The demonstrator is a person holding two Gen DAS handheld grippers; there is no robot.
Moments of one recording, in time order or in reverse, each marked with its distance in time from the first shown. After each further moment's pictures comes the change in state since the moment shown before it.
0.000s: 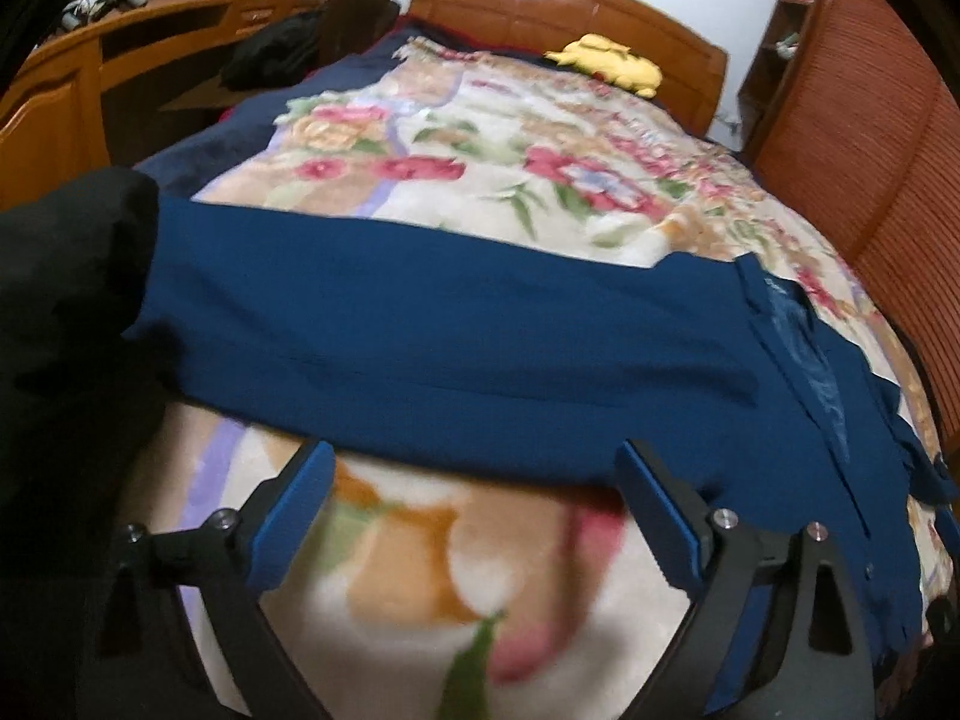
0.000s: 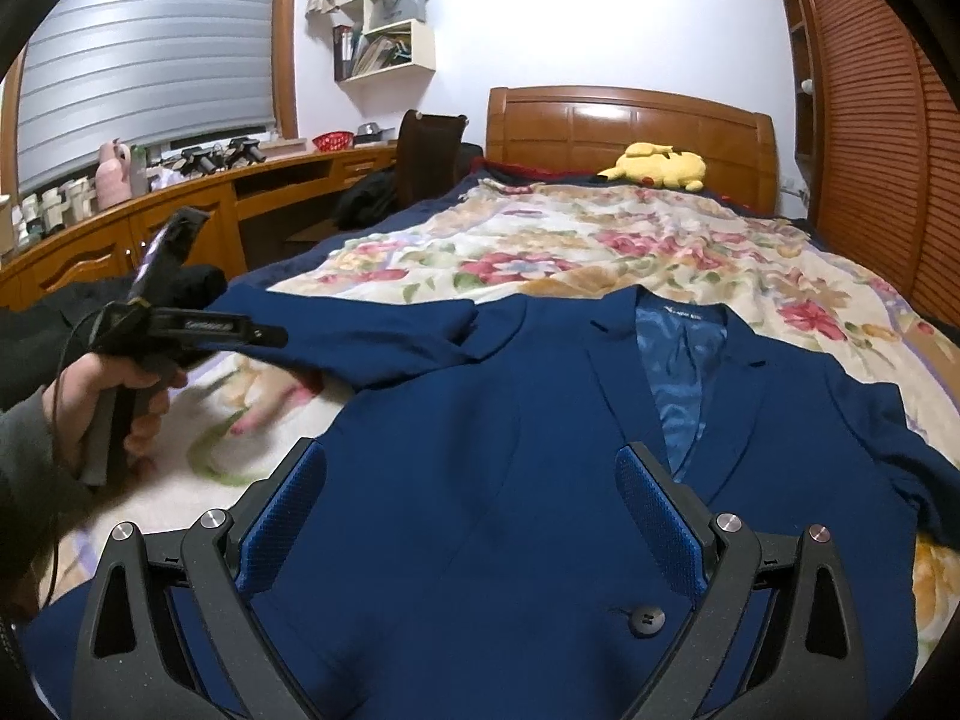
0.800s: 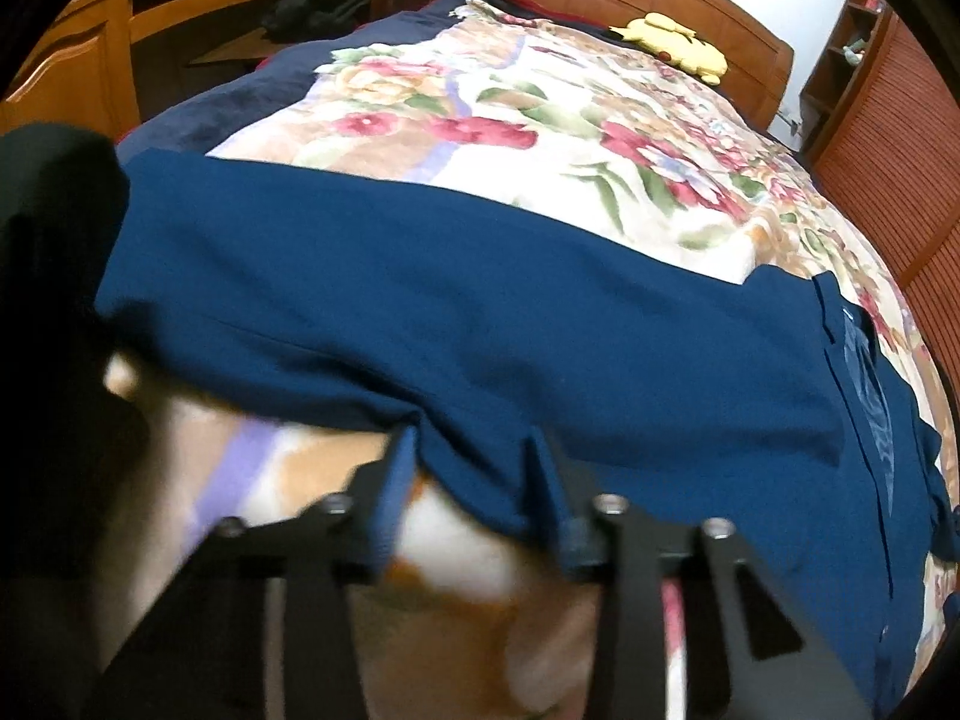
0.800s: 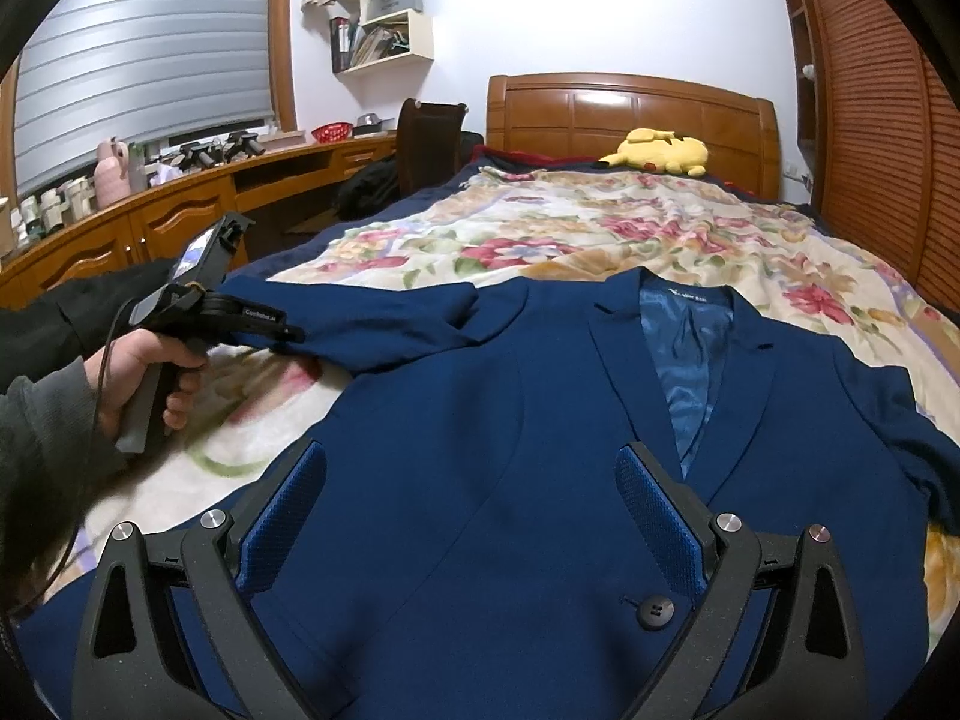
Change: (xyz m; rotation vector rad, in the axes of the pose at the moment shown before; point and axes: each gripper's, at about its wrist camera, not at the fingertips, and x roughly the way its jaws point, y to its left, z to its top) left arm 0.041 0.019 0.021 -0.074 0.070 0.077; right arm 0.004 -0.002 -0.006 0.019 0.019 0.011
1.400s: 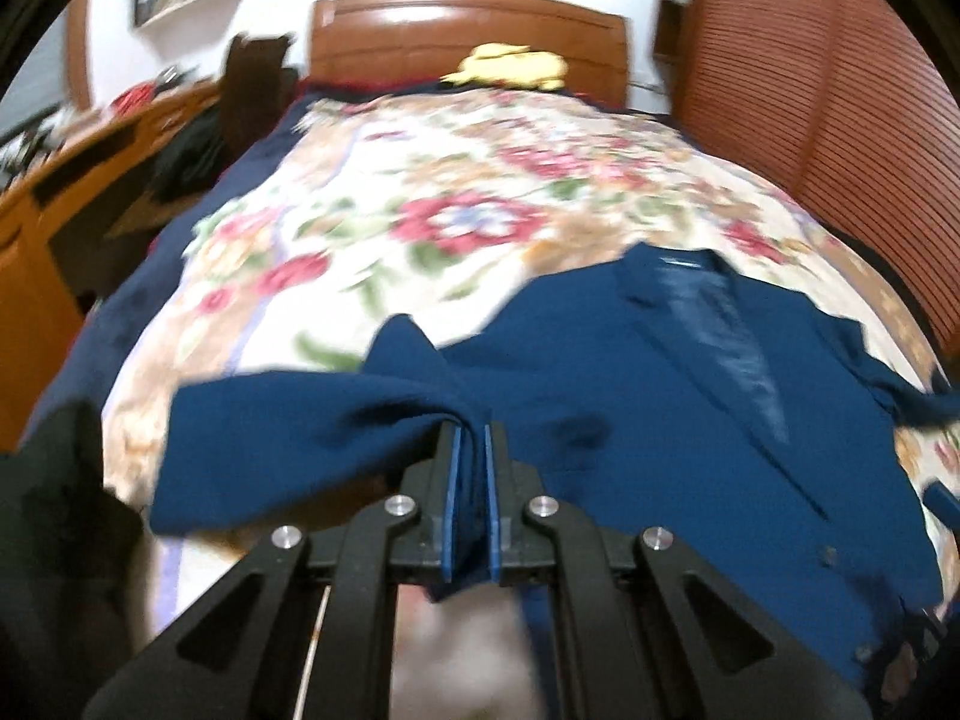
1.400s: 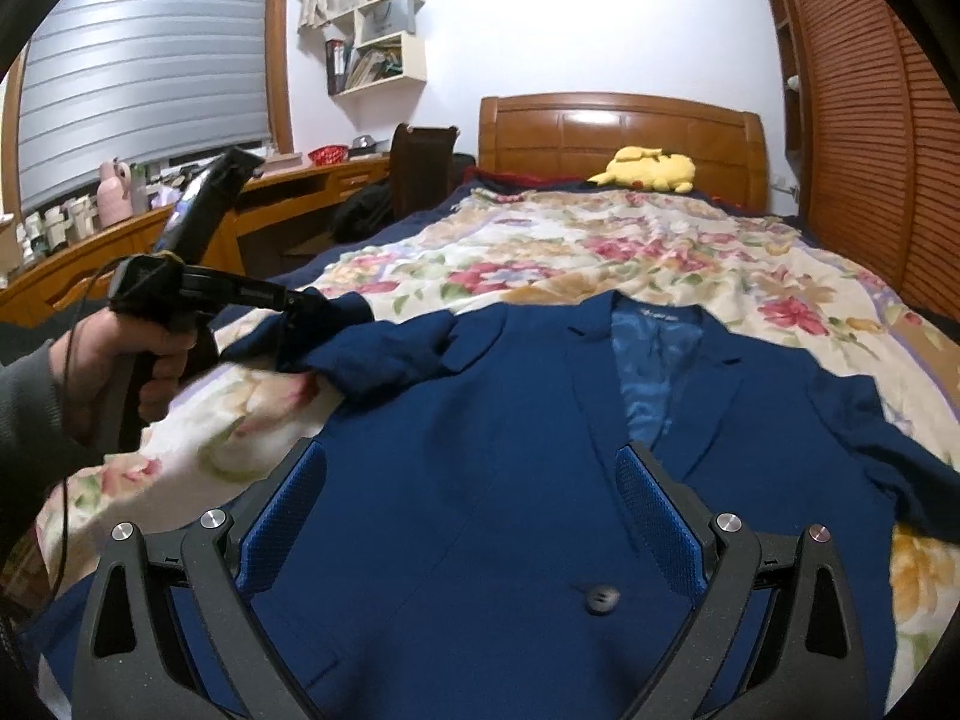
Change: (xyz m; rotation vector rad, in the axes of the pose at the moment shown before) left arm -0.107 -0.149 -0.020 0.378 -0.141 -0.086; right arm -0.040 -0.021 0.005 0.019 -0.054 -0.023
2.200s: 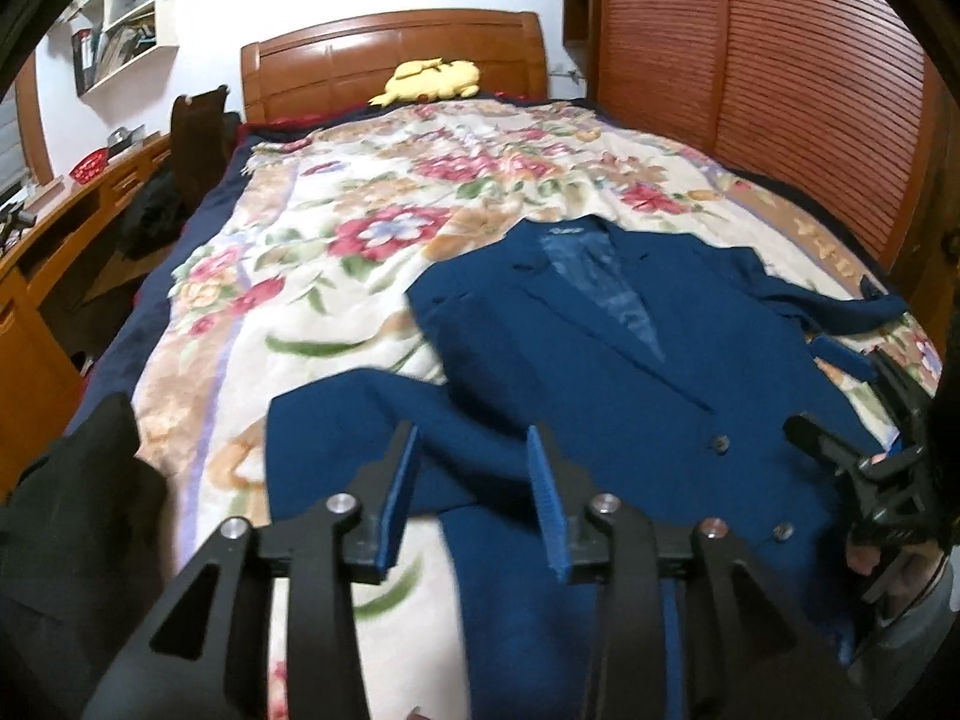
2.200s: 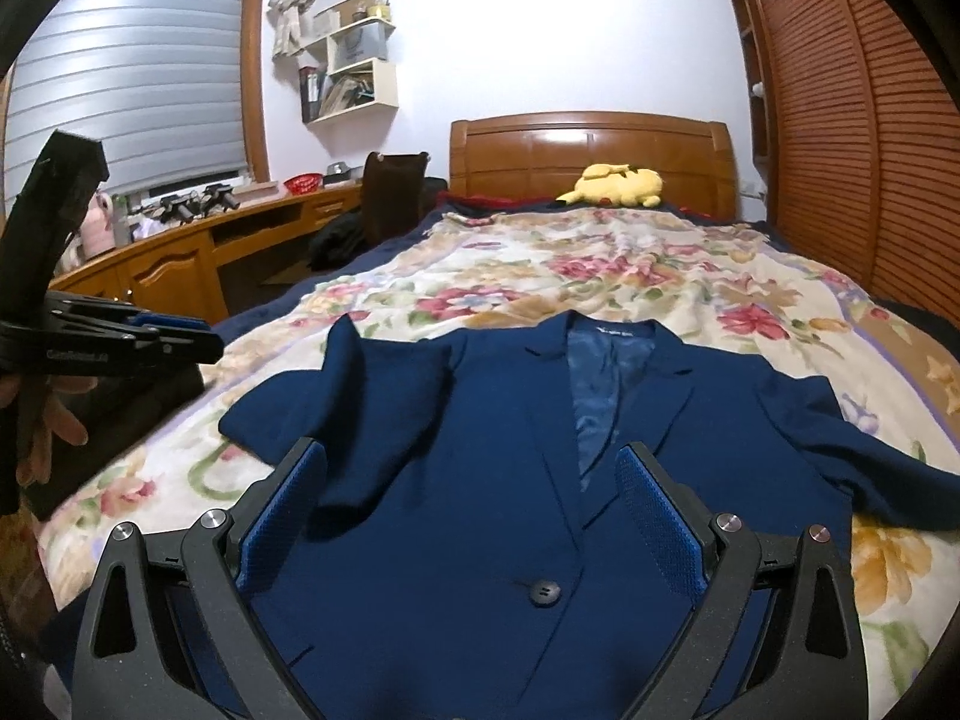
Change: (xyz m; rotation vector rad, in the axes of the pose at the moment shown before) left arm -0.101 -0.045 -0.047 0.132 0.002 -0.043; right arm -0.022 -0.017 0.004 0.029 -0.042 -0.028
